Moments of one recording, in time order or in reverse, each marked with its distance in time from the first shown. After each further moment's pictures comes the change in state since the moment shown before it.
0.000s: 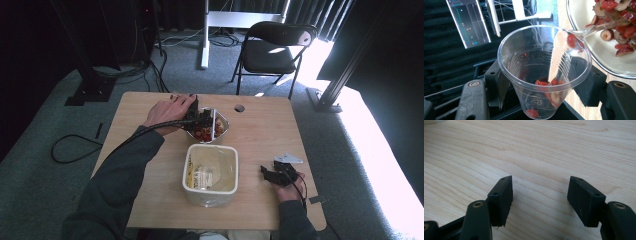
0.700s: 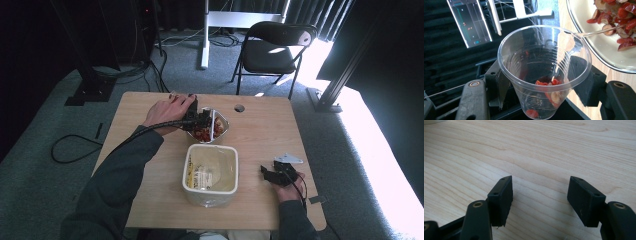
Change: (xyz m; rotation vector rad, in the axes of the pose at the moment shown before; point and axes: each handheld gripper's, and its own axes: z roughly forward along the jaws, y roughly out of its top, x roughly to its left) left arm -0.002 -0.002 0.000 0.015 0.012 0.026; right arm 0.000 0.000 0.000 0.000 0.000 -0.001
